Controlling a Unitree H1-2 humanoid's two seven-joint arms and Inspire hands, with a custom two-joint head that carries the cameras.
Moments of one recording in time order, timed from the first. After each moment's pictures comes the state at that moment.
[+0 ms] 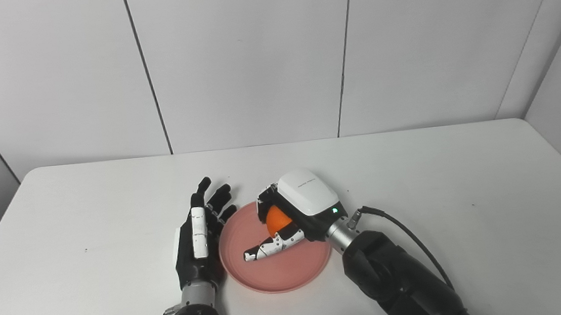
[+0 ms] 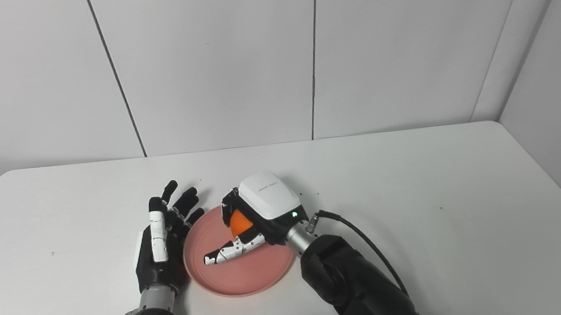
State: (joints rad) left arm -0.25 -0.19 0.07 0.15 -0.21 0.05 0.02; right arm -0.55 -0.17 0.49 0.29 -0.87 -0.12 -0.06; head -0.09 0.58
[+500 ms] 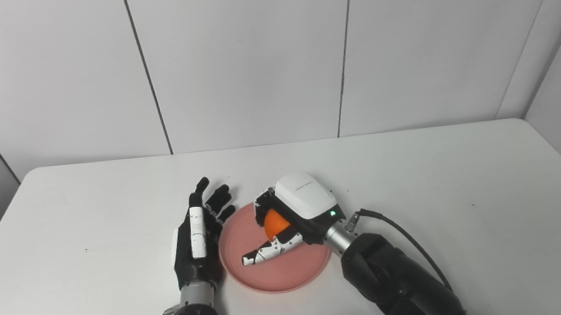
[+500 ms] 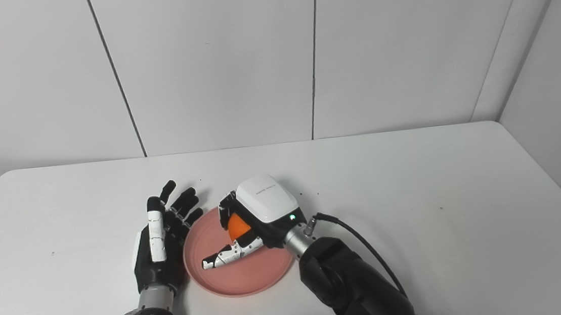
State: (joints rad) left arm -0.25 -0.19 0.07 0.14 -0.22 0.06 0.03; right arm -0.55 -0.17 0.50 0.28 -0.88 -0.12 -0.06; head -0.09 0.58
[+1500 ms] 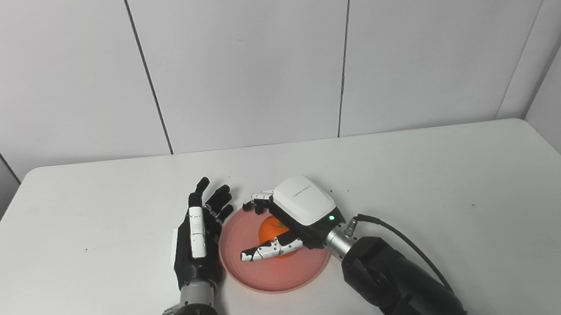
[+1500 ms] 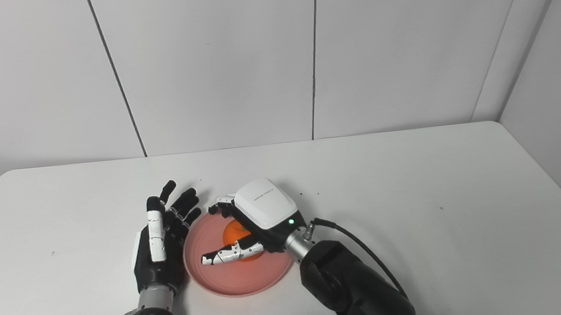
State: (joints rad) left arm -0.25 -0.19 0.07 0.14 -0.22 0.06 0.03; right arm -0.55 -0.18 0.52 0.30 -0.95 -0.13 -0.09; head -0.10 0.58
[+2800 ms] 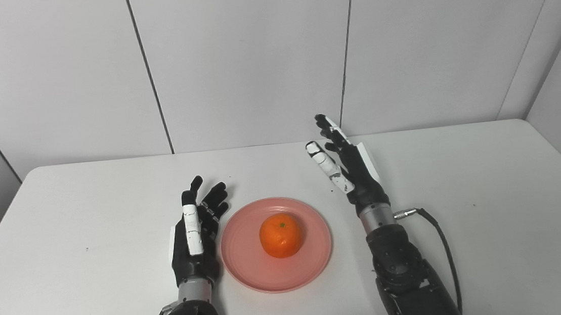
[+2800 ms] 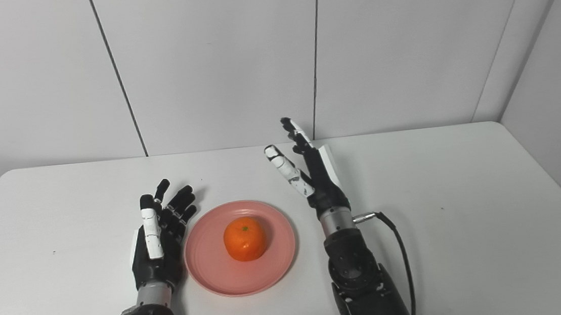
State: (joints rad) left arm -0.28 -0.18 0.09 0.18 -0.22 0.03 0.03; right arm -0.47 0.06 -0.02 0.25 -0.25 -0.04 -0.13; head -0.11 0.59
